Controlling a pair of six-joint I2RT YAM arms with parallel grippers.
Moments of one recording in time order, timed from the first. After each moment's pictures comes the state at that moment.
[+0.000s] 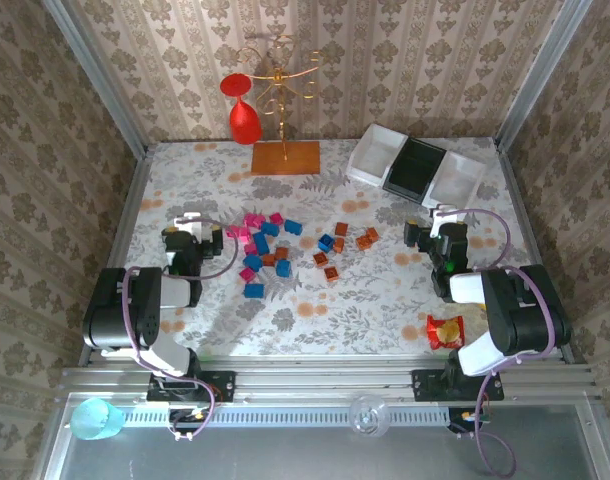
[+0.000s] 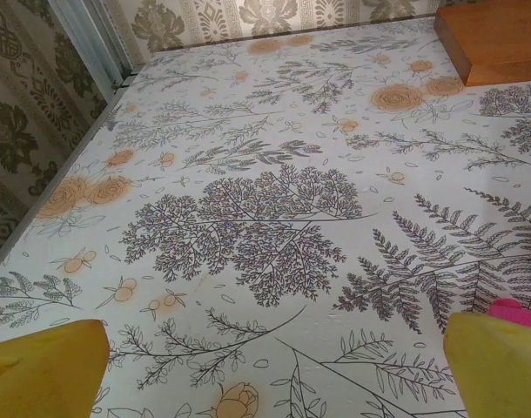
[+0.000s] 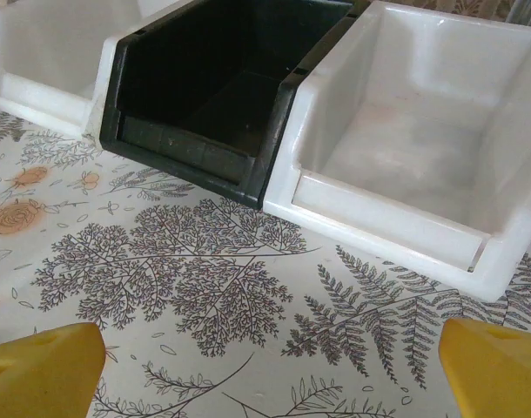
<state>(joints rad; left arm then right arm) -0.06 1.56 0.36 0.87 -0.13 0.10 0.03 1.53 0.39 0.76 0.15 0.03</state>
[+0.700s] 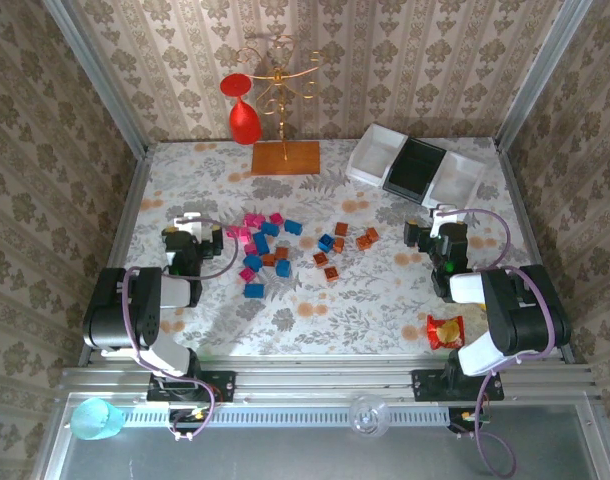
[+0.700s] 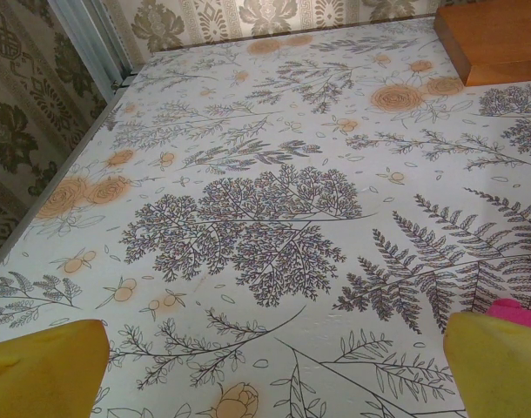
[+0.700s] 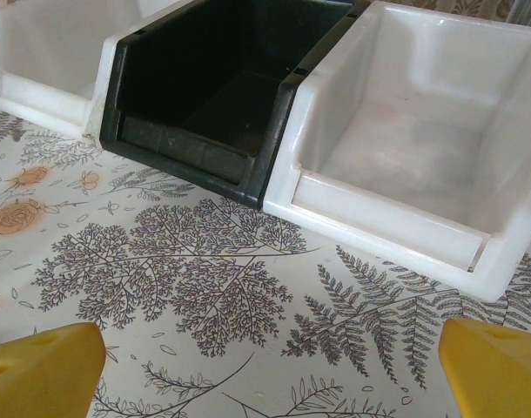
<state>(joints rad) -0.06 1.56 0.36 0.87 -0.13 0.10 0.03 1.53 0.39 0.76 0.15 0.03</state>
